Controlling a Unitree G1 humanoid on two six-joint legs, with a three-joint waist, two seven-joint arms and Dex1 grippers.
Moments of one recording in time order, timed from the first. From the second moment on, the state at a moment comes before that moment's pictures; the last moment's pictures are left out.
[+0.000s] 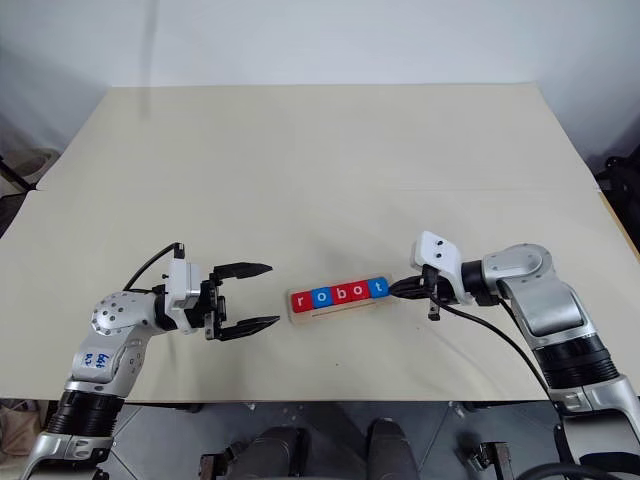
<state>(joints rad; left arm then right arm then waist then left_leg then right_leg) -0.25 0.54 0.02 0.01 -0.43 -0.03 -1.14 -0.52 -0.78 0.18 0.04 0.21 0.42 1.27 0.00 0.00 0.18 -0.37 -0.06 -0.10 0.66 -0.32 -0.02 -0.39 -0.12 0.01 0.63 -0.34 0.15</state>
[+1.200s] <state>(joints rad) -0.23 0.55 0.02 -0.03 -0.43 -0.02 -1.10 -0.78 -0.59 0.21 0.49 0.12 0.21 1.20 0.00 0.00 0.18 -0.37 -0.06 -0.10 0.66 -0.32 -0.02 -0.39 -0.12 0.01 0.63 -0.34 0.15</state>
